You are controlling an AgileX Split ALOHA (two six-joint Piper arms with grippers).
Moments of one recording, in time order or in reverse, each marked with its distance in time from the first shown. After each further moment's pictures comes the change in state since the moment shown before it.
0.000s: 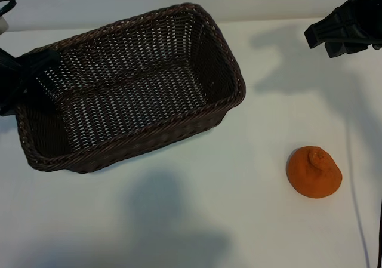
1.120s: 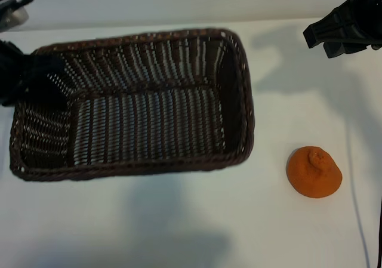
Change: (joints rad) left arm 0.000 0.030 -0.067 -0.114 0.083 0.354; right arm 0.000 0.000 0.000 0.016 0.000 0.000
